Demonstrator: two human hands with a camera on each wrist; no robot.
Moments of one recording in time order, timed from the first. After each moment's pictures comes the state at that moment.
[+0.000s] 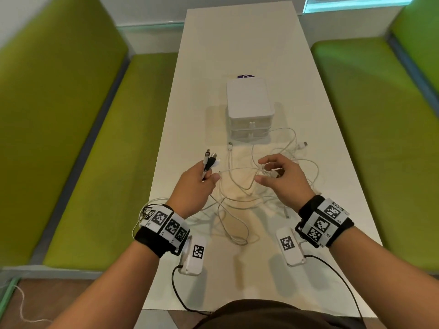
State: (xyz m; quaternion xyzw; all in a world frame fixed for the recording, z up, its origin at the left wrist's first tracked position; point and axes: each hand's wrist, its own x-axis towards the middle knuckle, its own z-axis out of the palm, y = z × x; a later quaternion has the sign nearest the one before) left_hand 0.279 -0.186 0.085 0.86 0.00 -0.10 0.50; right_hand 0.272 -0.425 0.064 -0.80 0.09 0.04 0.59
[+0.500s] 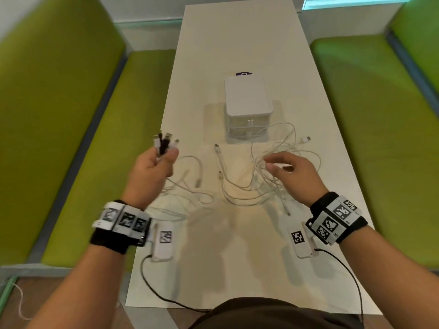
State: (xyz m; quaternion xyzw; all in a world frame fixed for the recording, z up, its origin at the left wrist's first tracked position) left_hand 0.282 -0.128 0.126 0.80 0.03 -0.01 0.60; right_hand 0.271 -0.451 0.073 -0.85 0.04 0.04 0.53
